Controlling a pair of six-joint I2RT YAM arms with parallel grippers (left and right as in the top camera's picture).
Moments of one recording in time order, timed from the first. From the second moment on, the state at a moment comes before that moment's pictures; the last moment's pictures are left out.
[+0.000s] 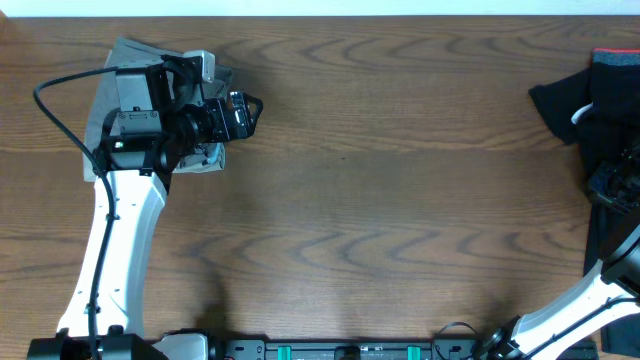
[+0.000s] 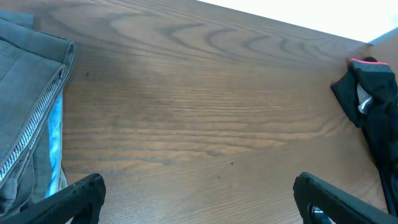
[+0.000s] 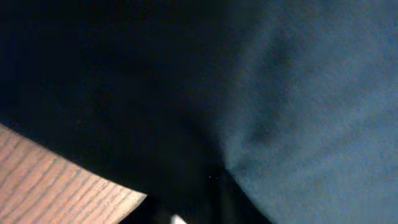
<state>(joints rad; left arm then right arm) 0.03 1.42 1.20 -0.55 0.52 -0.17 -0.66 2.07 1.44 -0.86 0.17 0.09</state>
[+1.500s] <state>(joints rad) 0.03 1.42 1.20 -0.56 0.52 -0.17 -0.33 1.61 1.69 -1.11 -0.48 -0.07</state>
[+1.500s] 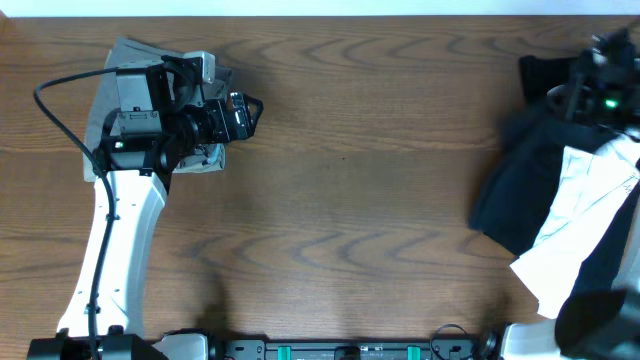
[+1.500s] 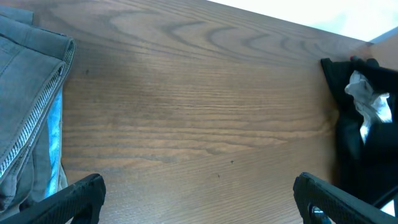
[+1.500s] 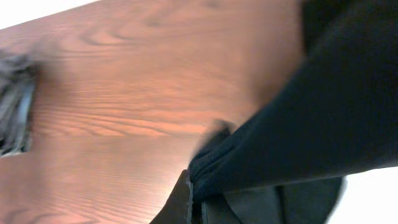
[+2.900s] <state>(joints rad) 0.04 1.32 1.20 -0.60 0.51 -0.12 0.53 1.65 1.69 -0.94 -0.49 -0.16</state>
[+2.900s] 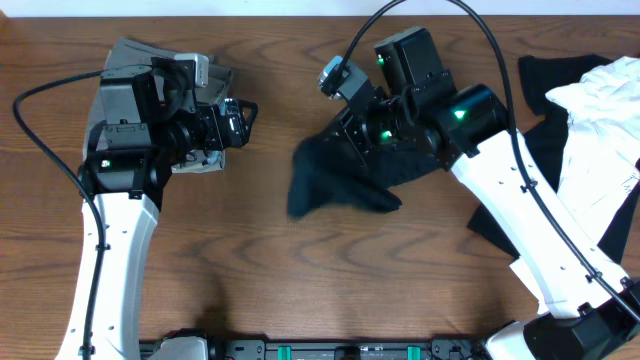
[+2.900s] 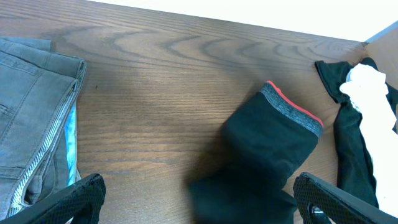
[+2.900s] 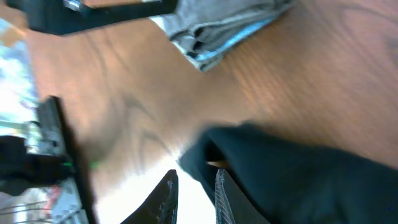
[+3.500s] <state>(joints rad) 0.04 1.32 1.20 -0.60 0.51 -0.12 -0.15 1.85 1.70 -1.15 -0.14 0.18</state>
